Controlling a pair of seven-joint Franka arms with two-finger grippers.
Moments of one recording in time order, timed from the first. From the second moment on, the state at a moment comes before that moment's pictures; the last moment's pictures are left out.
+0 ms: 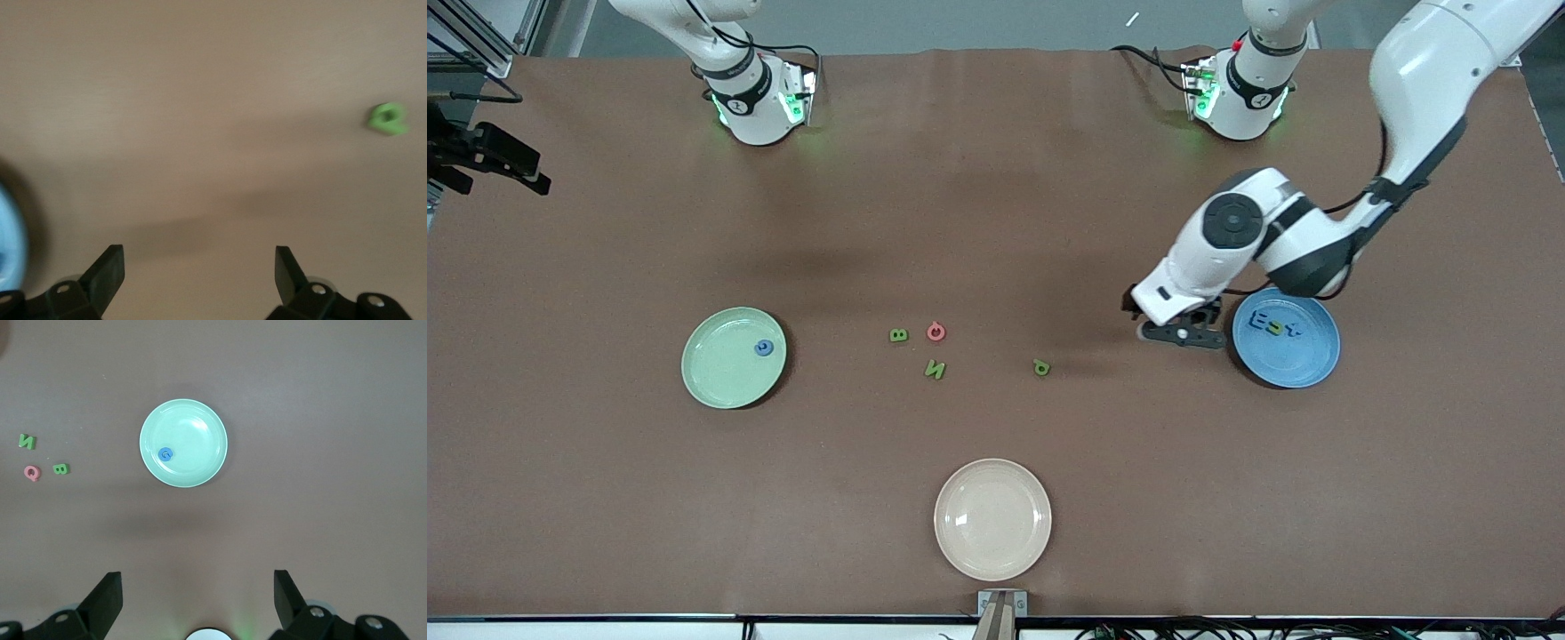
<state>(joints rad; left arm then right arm) 0.47 0.65 -1.07 -1.99 0.70 2.20 -0.84 -0.02 -0.14 -0.06 -1.68 0.01 1.49 -0.05</state>
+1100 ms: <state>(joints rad) -0.23 0.90 -0.60 -1.52 0.61 2.20 -1.10 0.04 0.19 -0.04 -1.60 0.02 1.61 0.26</state>
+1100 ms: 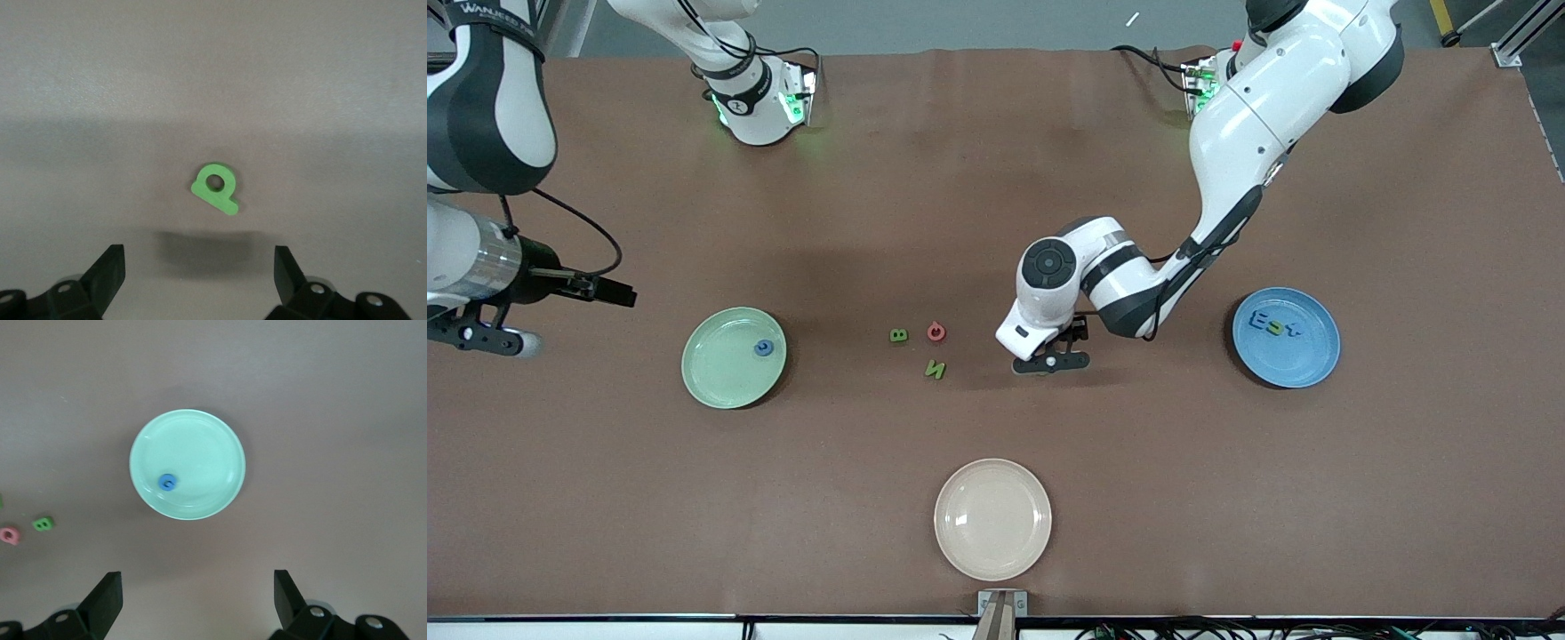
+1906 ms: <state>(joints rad) -0.27 0.92 -0.55 -1.51 0.61 2.26 -1.14 0.38 0.25 -0.03 -1.92 0.07 2.08 1.25</state>
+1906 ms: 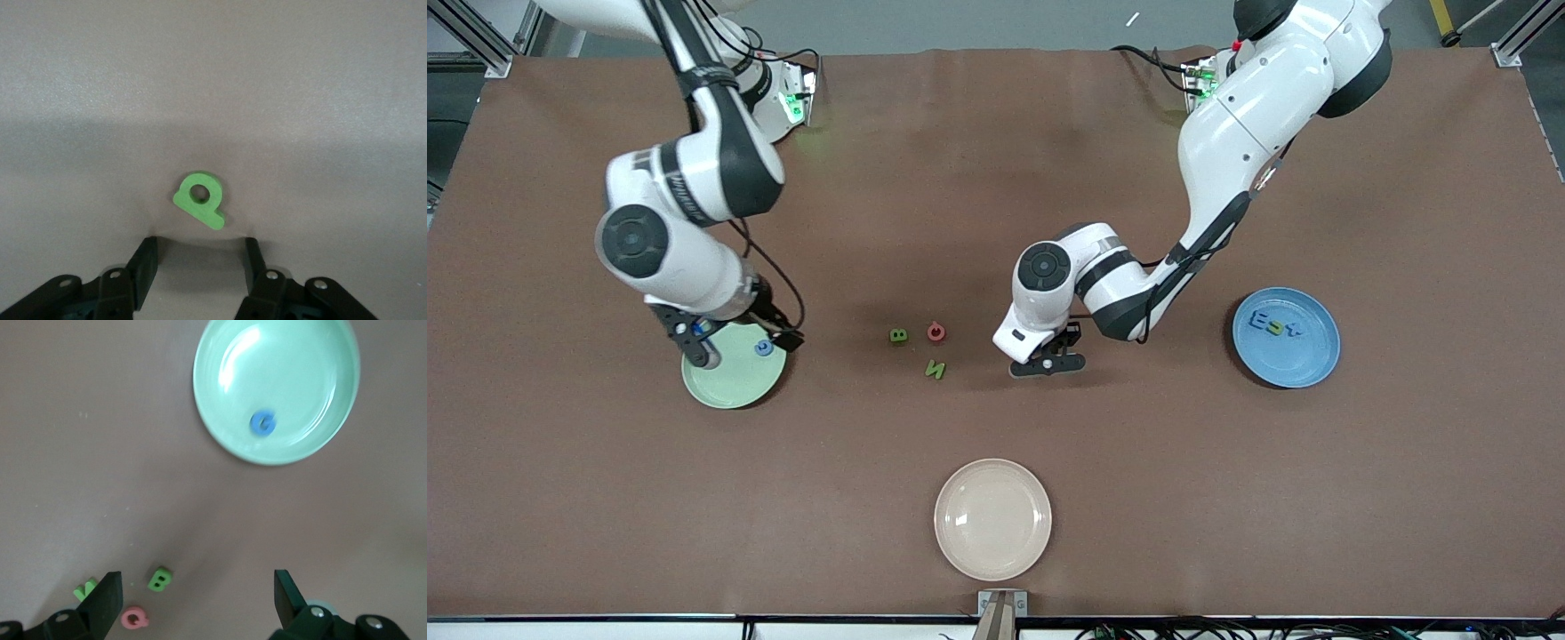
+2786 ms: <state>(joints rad) -0.27 0.92 -0.55 -1.50 0.61 2.27 -1.14 0.56 0.49 -0.03 -2.02 0.07 2.54 1.66</state>
